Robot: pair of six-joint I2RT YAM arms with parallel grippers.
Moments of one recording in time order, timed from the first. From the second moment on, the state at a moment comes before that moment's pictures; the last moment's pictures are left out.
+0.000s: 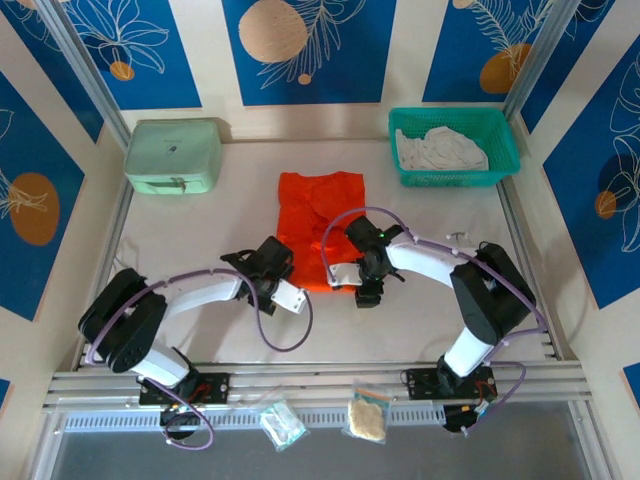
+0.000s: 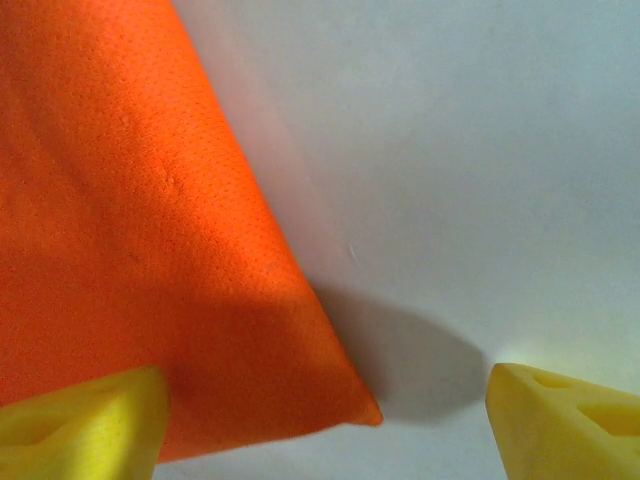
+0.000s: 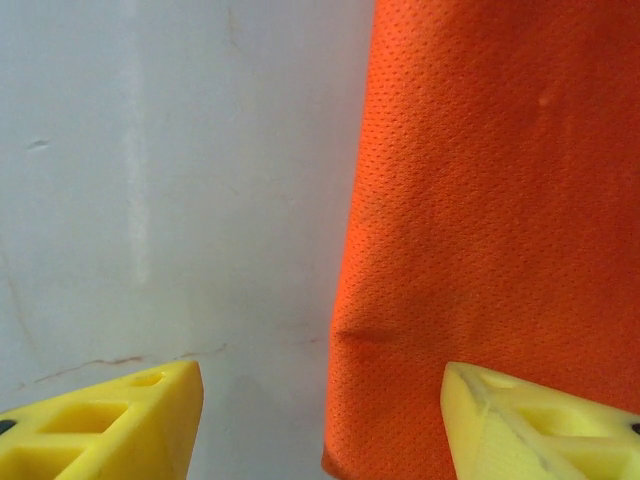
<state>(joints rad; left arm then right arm) -0.75 1.53 0.79 -0.44 -0.03 1.33 0.62 1.66 0.97 -0.76 -0.16 -1.01</state>
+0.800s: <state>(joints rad) -0.74 1.66 0.89 -0.60 -0.03 1.32 0.60 1.73 1.01 -0.66 -0.16 -0.96</state>
